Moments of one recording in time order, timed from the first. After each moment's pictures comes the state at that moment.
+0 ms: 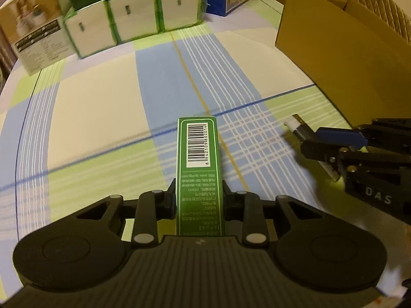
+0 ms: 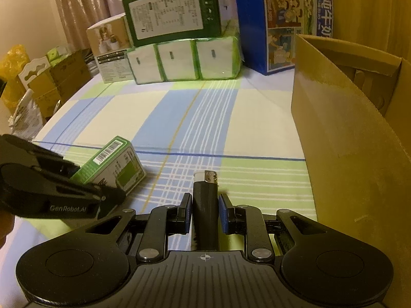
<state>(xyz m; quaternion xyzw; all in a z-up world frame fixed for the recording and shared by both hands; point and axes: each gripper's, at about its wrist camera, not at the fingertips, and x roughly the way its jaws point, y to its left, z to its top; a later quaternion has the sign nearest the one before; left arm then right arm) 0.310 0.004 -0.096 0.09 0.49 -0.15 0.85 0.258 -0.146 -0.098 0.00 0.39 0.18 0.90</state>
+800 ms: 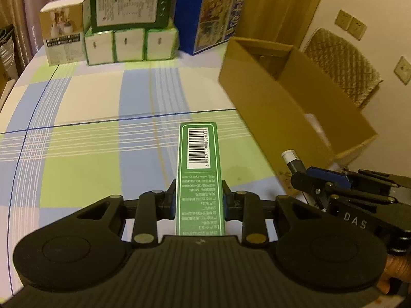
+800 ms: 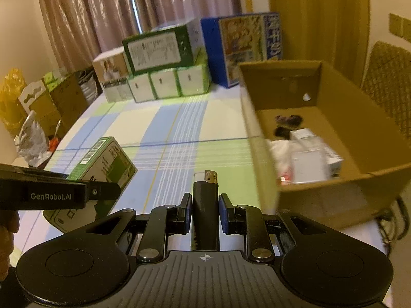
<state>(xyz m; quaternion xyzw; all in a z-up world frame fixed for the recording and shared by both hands) 0.157 -0.031 0.003 -0.02 0.44 -0.16 0.88 0.109 -0.211 -0.001 0.04 0.37 0.13 0.92</state>
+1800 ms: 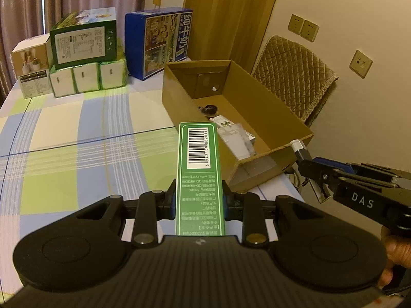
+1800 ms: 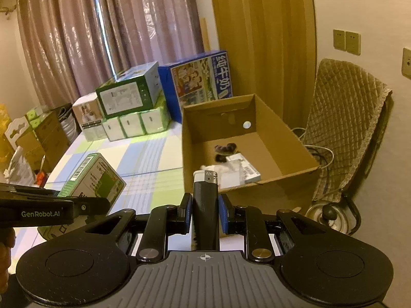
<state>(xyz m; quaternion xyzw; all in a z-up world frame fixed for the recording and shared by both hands) 0.098 -0.108 0.062 0.00 0.40 -0.21 0.89 0.039 -0.299 0.067 0.06 0.32 0.07 0.94</state>
